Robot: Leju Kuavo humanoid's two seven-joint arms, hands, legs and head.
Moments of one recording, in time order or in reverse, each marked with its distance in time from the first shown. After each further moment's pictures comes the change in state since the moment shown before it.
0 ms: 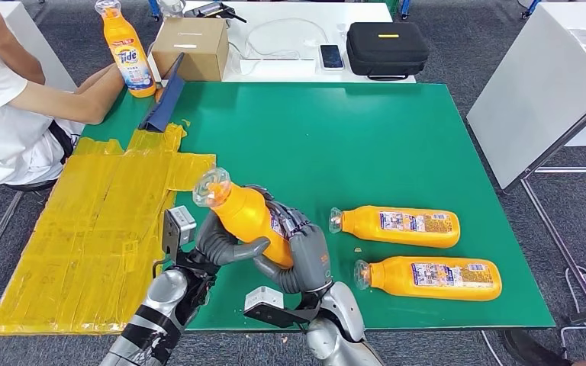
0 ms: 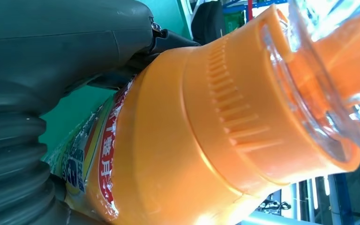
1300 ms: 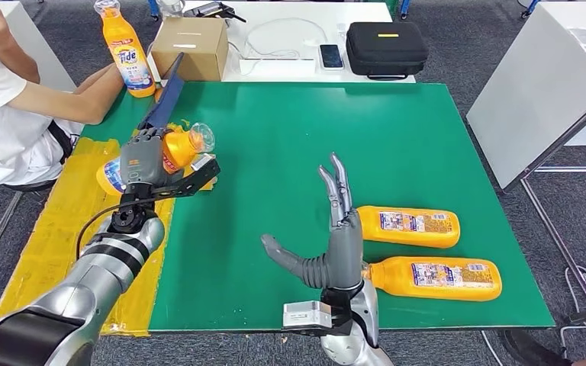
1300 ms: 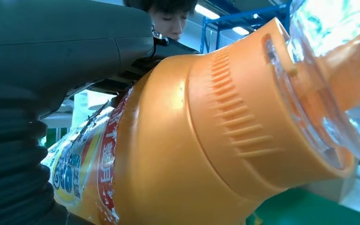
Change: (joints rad) left arm -0.456 0.162 0.052 0.611 -1.337 0.933 0.620; right arm 0.082 -0.020 -0.001 -0.392 -0.188 -0.055 -0.083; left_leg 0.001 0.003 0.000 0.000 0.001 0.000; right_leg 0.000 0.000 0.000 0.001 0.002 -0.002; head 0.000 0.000
